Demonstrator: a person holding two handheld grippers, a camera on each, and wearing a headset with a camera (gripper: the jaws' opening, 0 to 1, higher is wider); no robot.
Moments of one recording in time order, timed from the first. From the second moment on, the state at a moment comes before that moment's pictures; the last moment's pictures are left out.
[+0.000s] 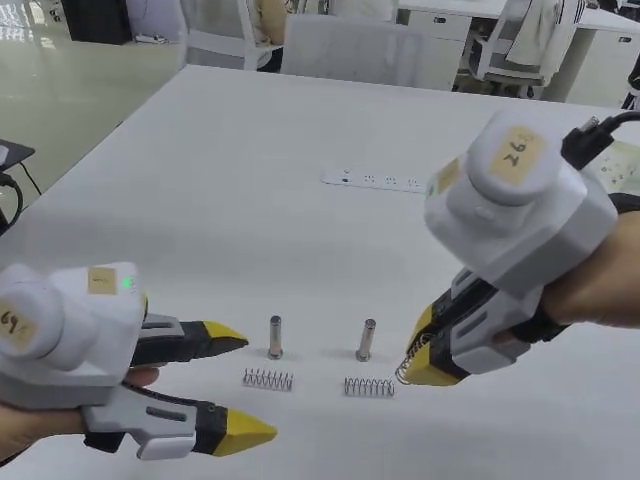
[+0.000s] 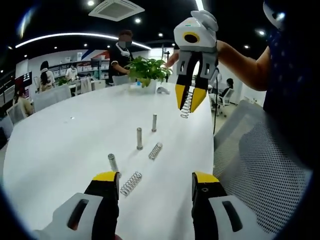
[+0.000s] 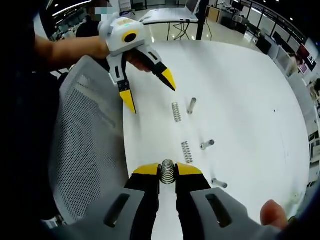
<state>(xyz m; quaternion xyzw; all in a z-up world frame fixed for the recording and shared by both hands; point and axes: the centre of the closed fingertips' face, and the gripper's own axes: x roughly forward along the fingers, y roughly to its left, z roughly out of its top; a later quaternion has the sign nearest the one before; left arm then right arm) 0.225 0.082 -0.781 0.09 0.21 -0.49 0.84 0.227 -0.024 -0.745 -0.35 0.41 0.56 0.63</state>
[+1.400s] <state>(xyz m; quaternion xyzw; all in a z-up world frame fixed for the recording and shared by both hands) 0.242 0.108 -0.792 0.08 0.21 -0.44 0.87 0.309 -0.094 -0.753 -0.38 0.45 0.47 0.66</state>
